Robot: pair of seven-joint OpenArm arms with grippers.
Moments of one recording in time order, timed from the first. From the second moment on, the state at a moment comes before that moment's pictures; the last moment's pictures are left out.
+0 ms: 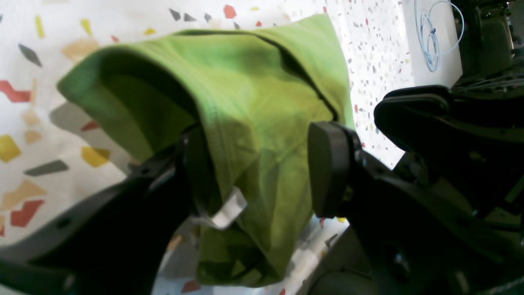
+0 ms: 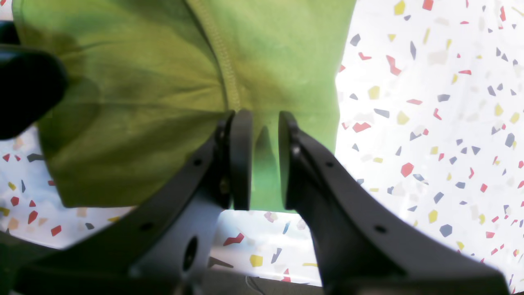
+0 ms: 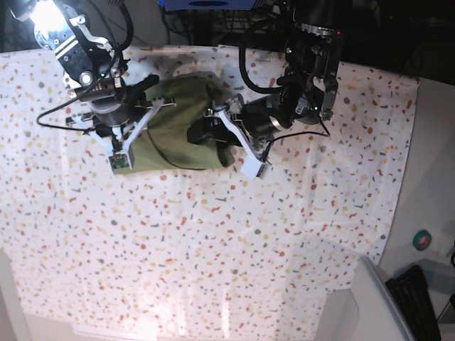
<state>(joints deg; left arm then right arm) 6.5 0.5 1.7 78.6 -37.4 -29.2 46.1 -11.7 20.1 -29.2 107.2 9.5 -24.3 -54.8</state>
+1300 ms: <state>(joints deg) 5.8 -5.0 1.8 86.9 -39.3 -18.0 65.1 -9.0 19.6 -29.5 96.1 9.5 -24.3 -49.8</state>
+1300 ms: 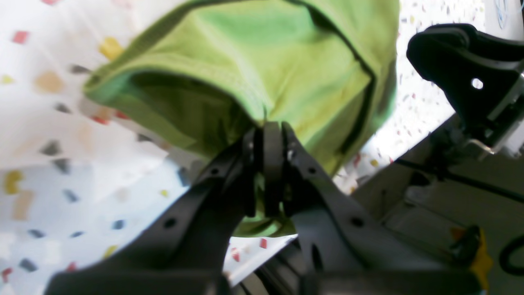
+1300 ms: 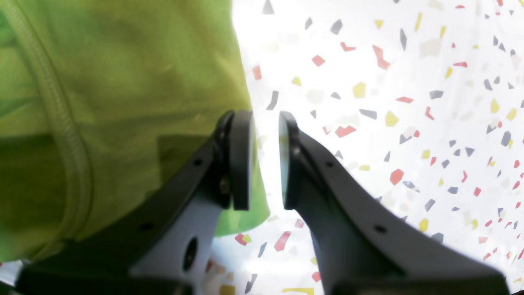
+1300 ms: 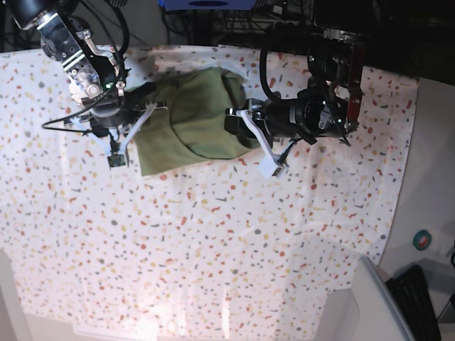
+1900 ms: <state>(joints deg) 6.2 -9.2 1.3 86.9 -40.5 -16.6 65.1 -6.4 16.8 -38.8 94.2 9.3 -24.3 -49.6</state>
